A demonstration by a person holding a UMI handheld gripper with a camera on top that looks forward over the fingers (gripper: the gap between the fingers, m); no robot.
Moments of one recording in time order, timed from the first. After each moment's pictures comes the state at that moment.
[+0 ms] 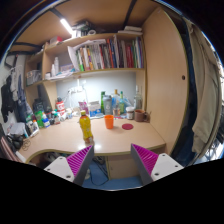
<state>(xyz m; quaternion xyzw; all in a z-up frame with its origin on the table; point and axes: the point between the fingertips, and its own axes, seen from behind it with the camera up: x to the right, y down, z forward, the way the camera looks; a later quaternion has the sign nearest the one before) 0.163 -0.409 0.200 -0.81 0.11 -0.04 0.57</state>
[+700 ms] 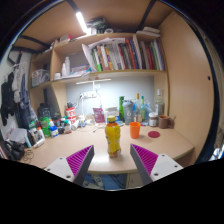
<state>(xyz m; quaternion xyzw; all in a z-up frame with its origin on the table) 0.035 -0.269 0.176 -0.78 0.10 -0.02 0.61</state>
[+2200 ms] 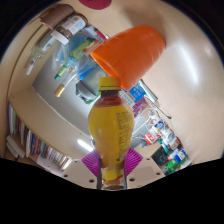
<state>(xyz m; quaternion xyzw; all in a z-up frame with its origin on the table) 0.110 0.099 0.209 -0.31 0.57 0.73 0.22</state>
